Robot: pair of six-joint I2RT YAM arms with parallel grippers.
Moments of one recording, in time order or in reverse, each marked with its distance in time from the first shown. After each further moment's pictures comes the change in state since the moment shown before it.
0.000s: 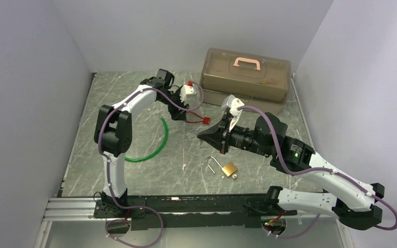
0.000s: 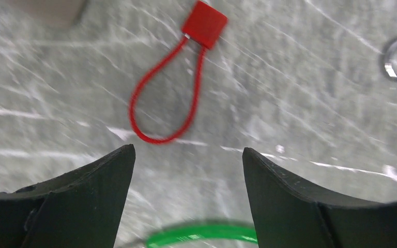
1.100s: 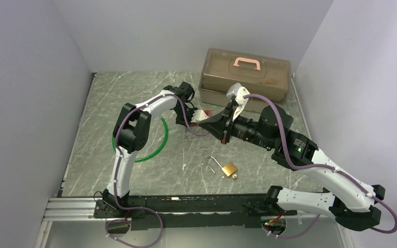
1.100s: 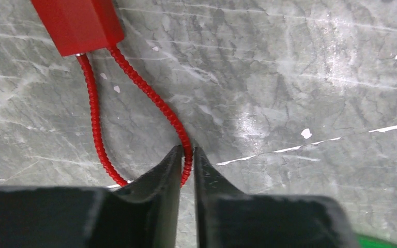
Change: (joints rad) left arm -0.171 0.232 0.174 -0.206 -0.282 0.509; right arm -0.068 0.042 0.095 0.002 0.007 0.006
